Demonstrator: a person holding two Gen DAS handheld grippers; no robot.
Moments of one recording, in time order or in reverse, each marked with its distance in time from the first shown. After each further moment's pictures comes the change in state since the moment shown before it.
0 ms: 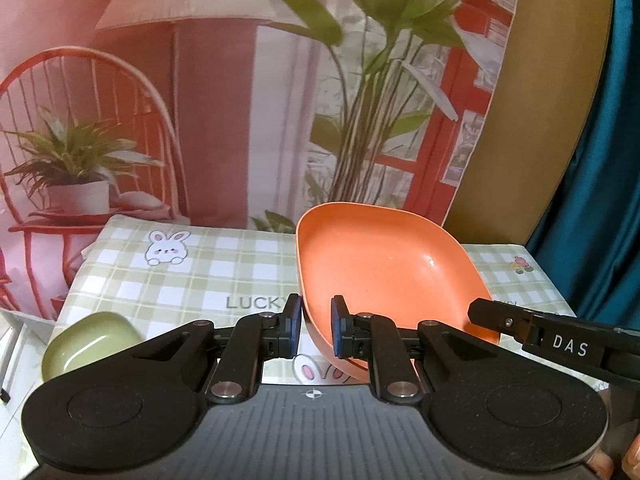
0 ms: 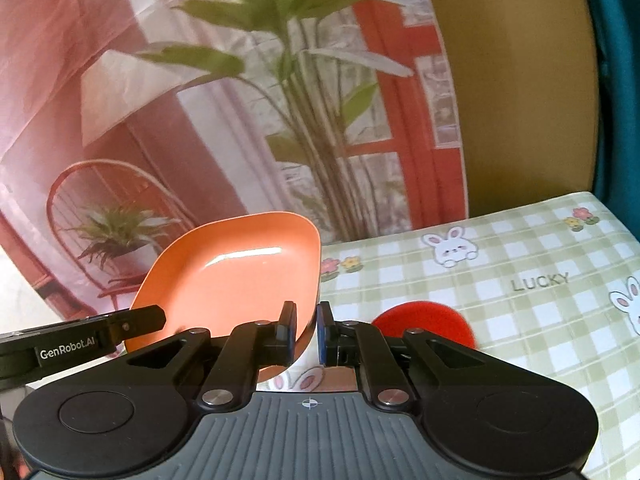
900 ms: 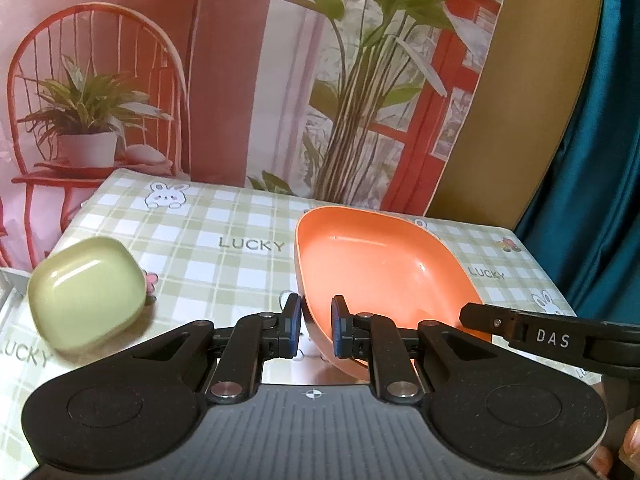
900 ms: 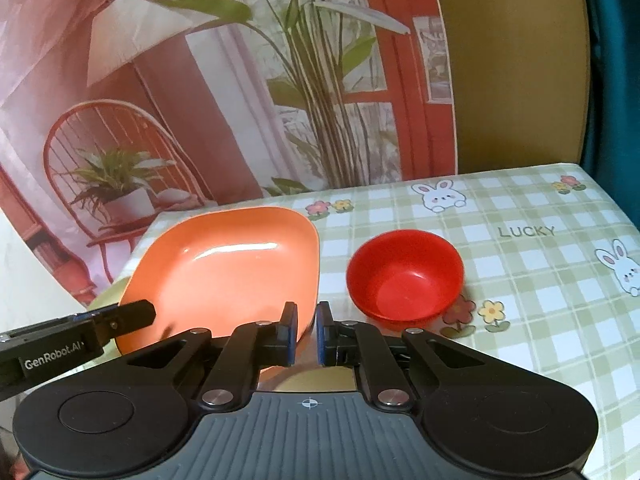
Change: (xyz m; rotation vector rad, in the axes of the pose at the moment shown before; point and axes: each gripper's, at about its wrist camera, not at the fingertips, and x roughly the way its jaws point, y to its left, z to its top) left arm -0.024 -0.005 -0.074 -0.058 -0.007 -0.026; right arm -0.016 -0.001 -0.058 -0.057 0.083 -0.050
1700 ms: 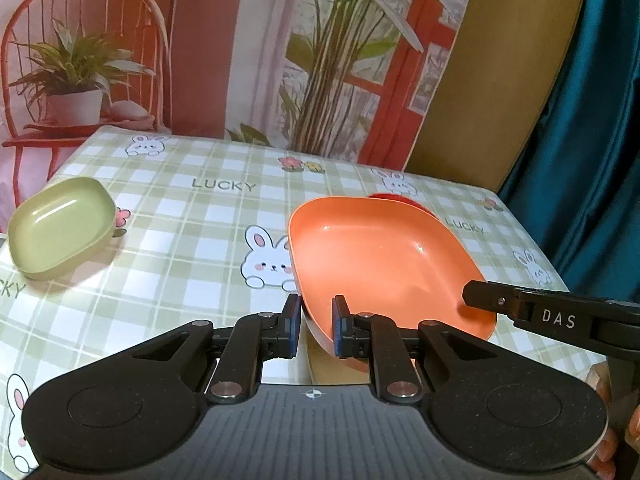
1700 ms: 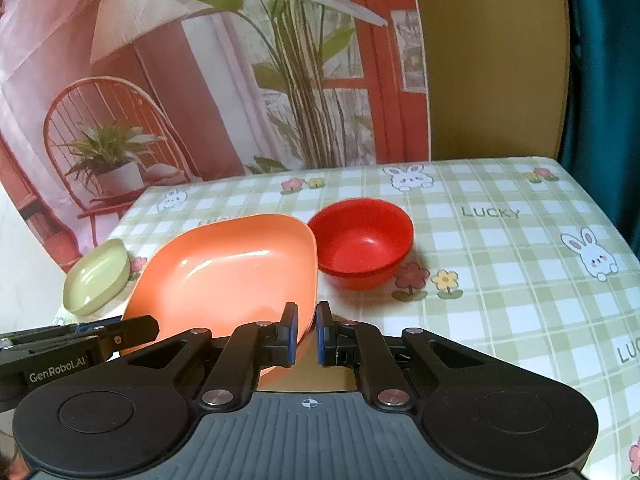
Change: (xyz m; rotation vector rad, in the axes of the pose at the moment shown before) left arm -0.007 -0.022 -0.044 0.002 0.085 -0.039; right arm -0.030 -0.035 -0.034 -0.055 0.018 -0.026
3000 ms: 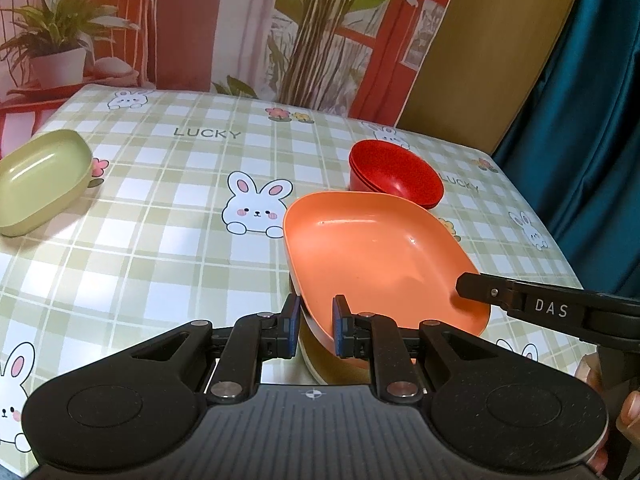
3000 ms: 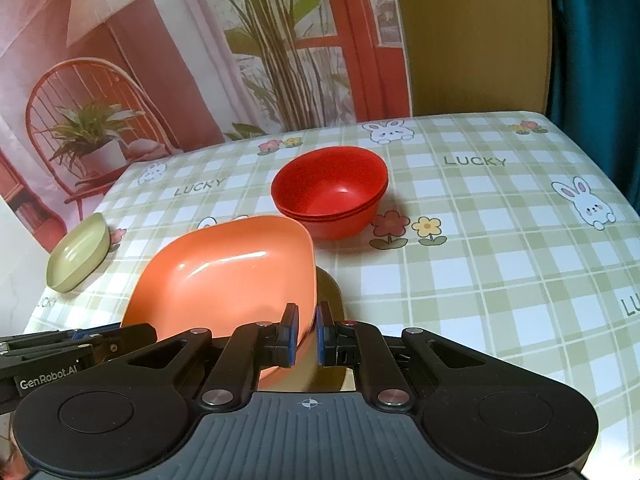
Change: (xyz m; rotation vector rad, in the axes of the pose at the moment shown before) left arm 0.021 0.000 -0.018 -0.007 0.109 -0.039; right arm 0.016 -0.025 -0.028 0.049 0.074 -0.012
